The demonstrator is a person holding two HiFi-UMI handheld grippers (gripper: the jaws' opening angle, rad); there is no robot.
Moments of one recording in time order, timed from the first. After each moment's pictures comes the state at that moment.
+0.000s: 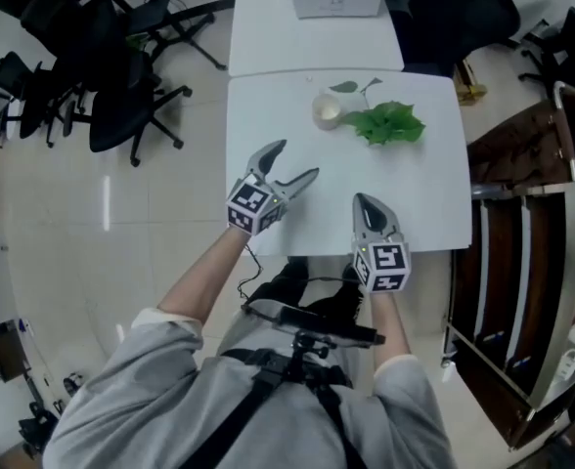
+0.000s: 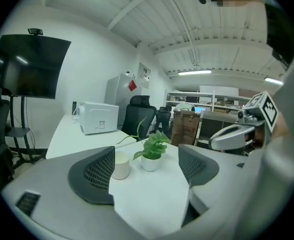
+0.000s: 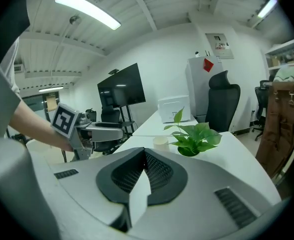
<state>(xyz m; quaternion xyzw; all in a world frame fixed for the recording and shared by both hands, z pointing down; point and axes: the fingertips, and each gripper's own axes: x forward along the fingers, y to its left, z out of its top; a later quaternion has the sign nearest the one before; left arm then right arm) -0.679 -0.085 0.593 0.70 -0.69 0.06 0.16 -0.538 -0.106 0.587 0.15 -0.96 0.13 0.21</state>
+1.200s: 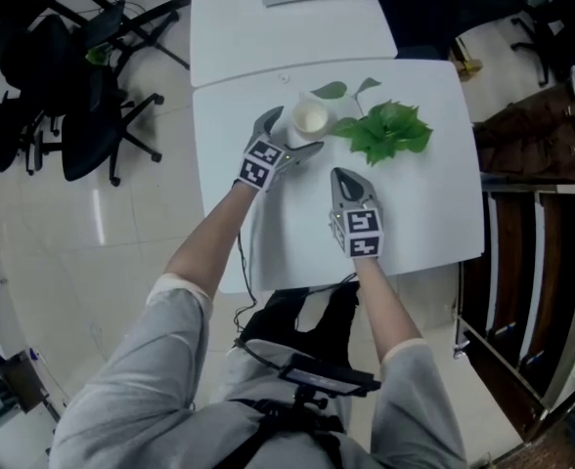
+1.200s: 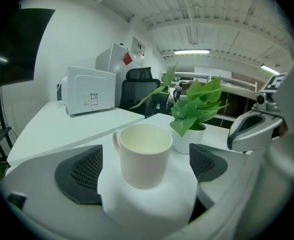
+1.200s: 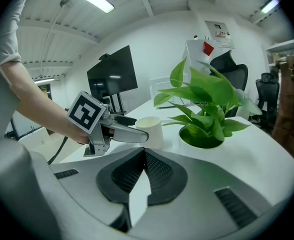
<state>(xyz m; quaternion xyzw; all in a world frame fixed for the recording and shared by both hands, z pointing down) -0.766 -0.226 0.756 0.73 -0.64 0.15 0.19 -0.644 -0.179 0.728 0.18 -0.94 0.13 0.25</state>
